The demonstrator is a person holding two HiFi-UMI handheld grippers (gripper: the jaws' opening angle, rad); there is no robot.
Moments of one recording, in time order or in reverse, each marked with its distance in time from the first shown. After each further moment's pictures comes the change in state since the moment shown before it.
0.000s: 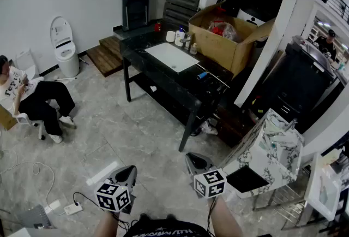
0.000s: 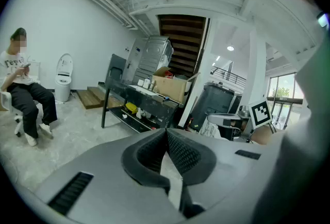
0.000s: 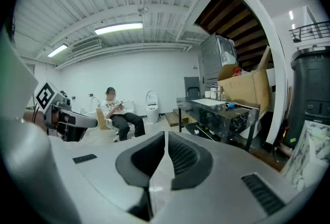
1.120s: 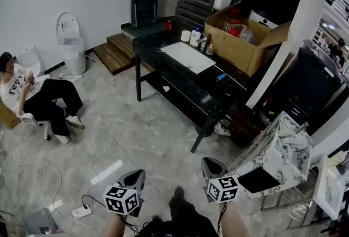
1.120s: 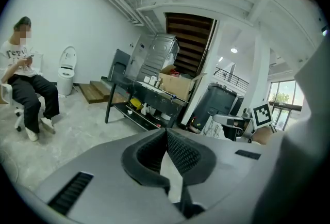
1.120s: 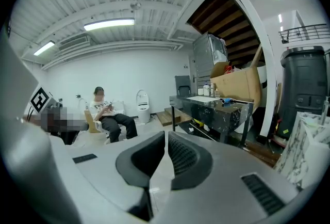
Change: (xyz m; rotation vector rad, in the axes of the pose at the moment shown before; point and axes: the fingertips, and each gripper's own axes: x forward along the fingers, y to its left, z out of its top) left arm -0.018 0.106 -0.003 -0.049 0.031 -0.015; right arm 0.058 0.039 -0.008 0.056 0.005 -0.121
